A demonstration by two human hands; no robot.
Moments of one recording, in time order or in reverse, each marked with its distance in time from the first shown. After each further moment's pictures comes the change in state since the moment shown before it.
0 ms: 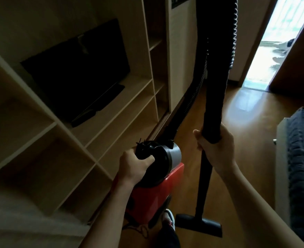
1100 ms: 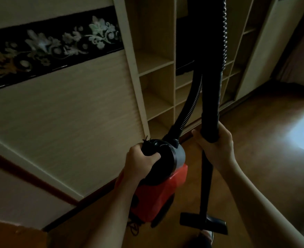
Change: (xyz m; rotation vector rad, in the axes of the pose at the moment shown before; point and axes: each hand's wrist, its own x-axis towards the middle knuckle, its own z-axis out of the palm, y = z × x) left_hand -0.557 -0.163 -0.263 -0.026 0.400 -0.207; right_hand -0.494 -0.287 0.076 0.208 -0.491 -0.154
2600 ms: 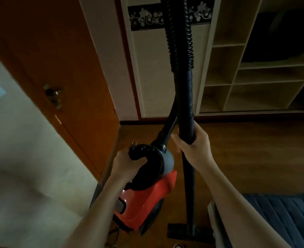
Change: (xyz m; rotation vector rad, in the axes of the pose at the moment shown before) left_hand -0.821 0.003 0.020 0.031 0.466 -0.415; right_hand -0.534 -0.349 -0.269 0.343 -0.666 0.122
